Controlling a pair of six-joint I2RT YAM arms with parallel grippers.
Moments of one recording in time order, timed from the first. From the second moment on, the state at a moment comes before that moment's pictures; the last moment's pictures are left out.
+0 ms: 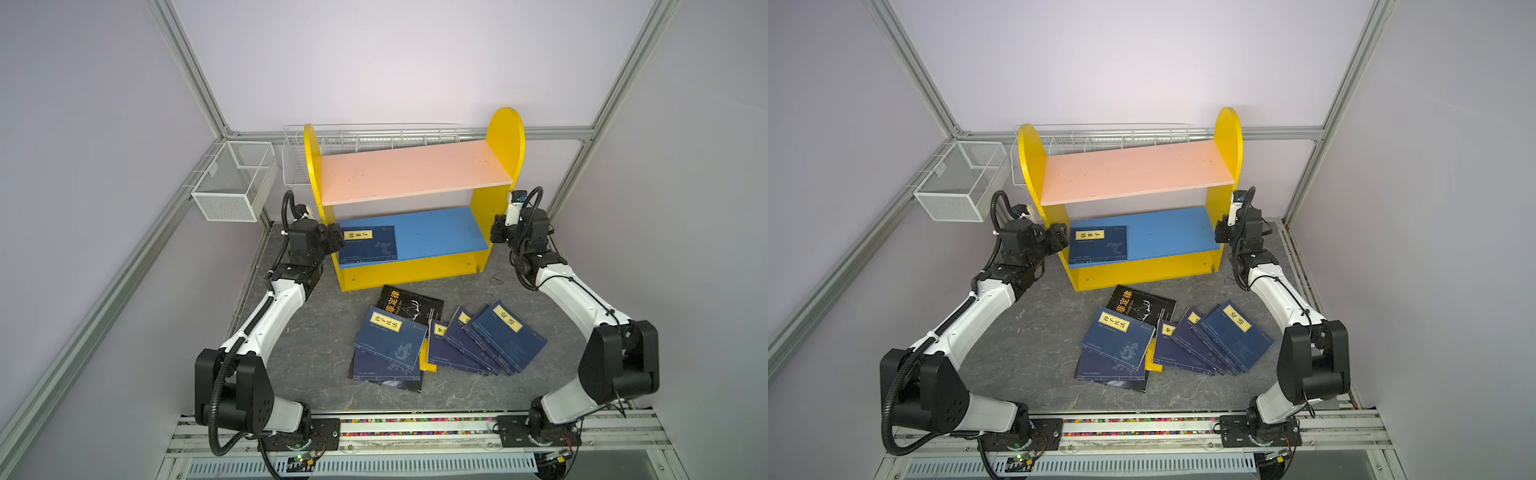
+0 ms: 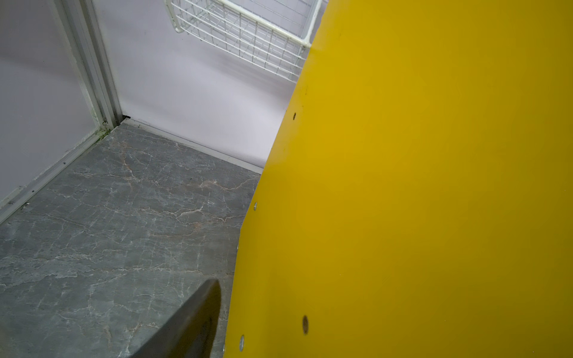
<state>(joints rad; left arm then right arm) -0.21 1.44 1.14 -0.04 -0.10 -0.44 0.17 1.55 1.21 0.04 0.07 0.10</state>
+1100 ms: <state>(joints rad) -0.22 1.48 1.21 -0.12 -0.17 -0.46 0.31 1.26 1.08 -0.19 0.26 0.29</state>
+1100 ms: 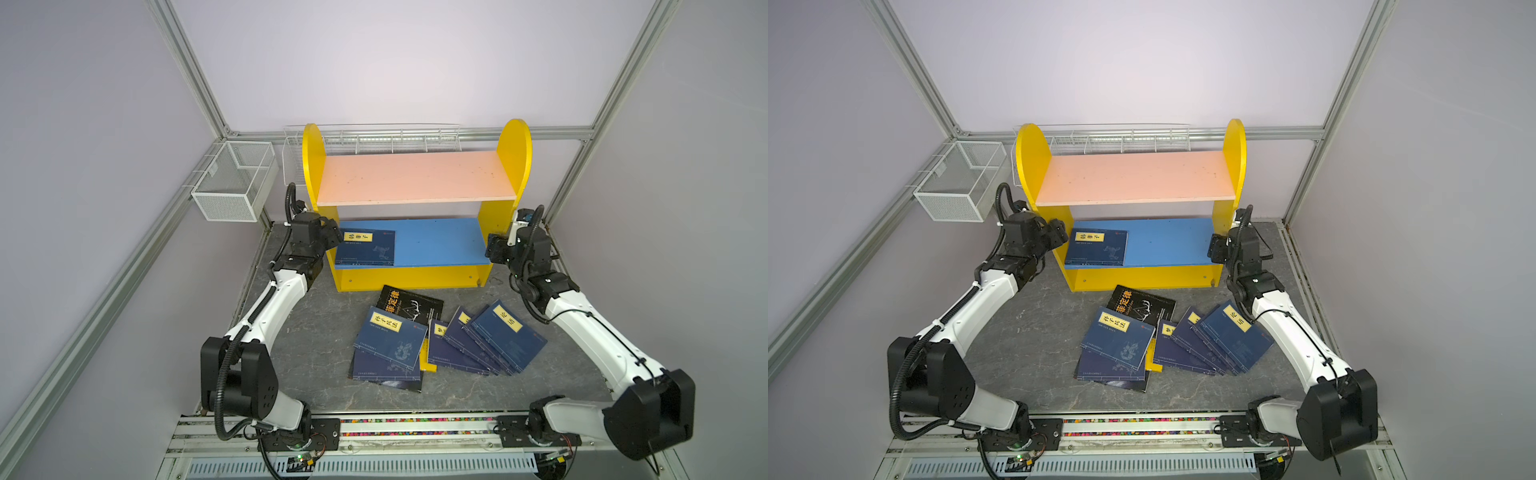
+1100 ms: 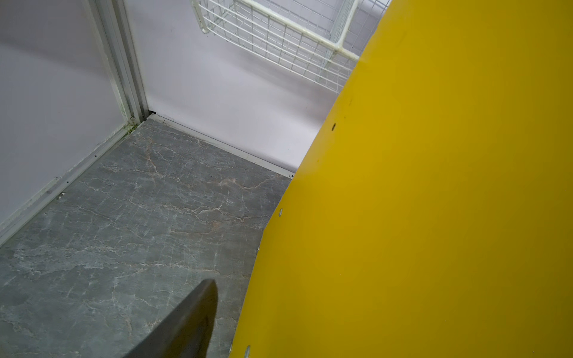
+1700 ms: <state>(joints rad) -0.33 1.03 0.85 -0.24 -0.27 -0.58 0.72 1.14 0.92 -0.48 -0.08 0.28</state>
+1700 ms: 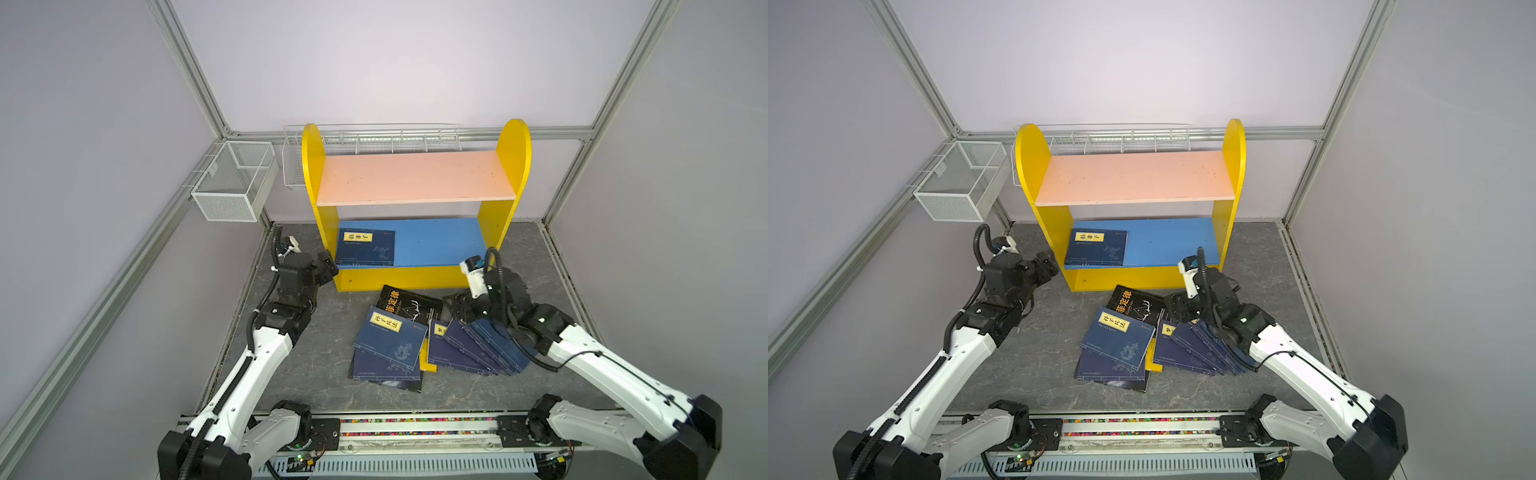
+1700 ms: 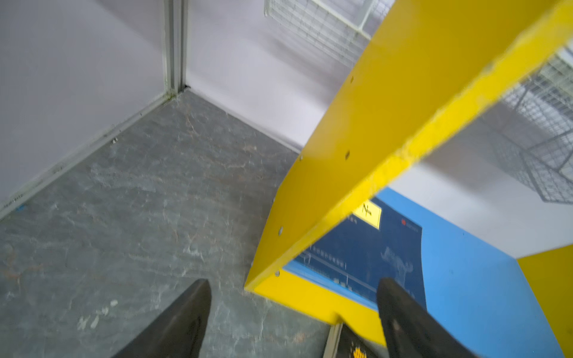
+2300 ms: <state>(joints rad) -0.64 1.19 0.70 -0.42 -0.15 -0.58 0.74 1.61 1.02 -0.68 -0.59 0.18</state>
